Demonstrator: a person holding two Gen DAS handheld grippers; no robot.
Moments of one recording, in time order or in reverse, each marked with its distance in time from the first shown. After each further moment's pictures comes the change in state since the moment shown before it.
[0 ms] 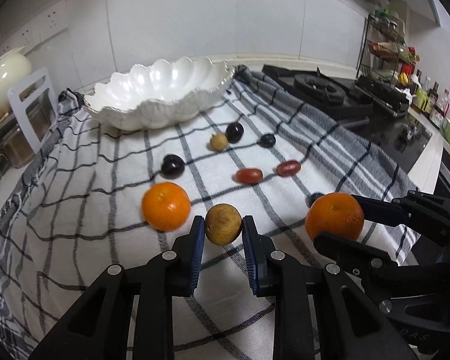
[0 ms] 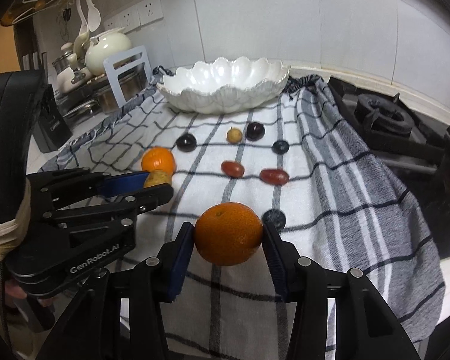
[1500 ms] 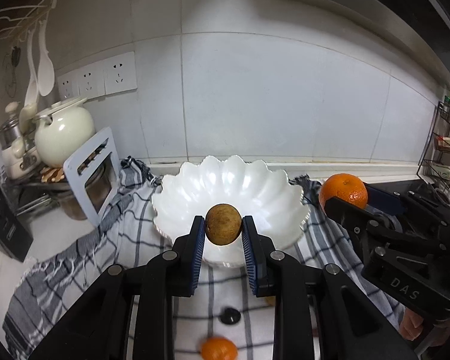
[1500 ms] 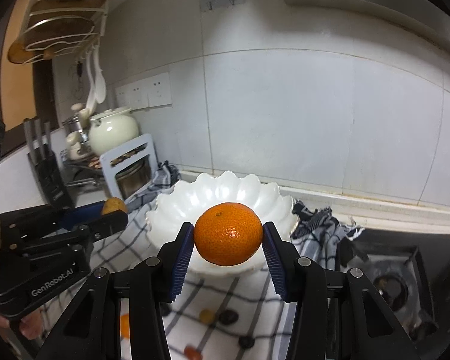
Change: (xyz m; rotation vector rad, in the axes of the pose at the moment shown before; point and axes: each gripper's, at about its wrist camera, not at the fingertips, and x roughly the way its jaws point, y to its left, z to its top) left arm -0.021 0.055 0.156 -0.229 -0.221 0.259; right arm 0.024 -0.041 0.198 -0.149 -0.275 0.099
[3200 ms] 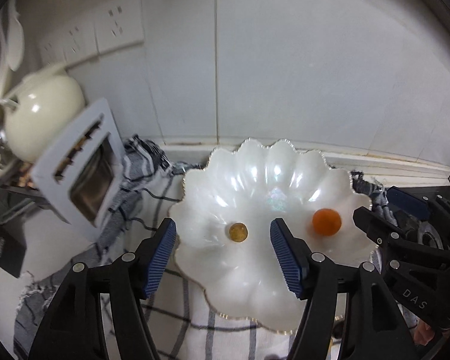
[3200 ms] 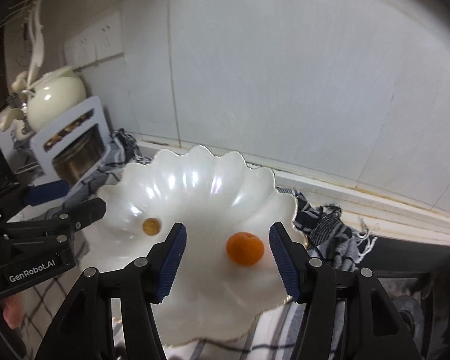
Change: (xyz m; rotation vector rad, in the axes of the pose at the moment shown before) left arm 0.110 0.053 0.046 -0.040 0.183 0.076; right arm 0.128 -0.014 0.033 -0.018 0.225 -0.097
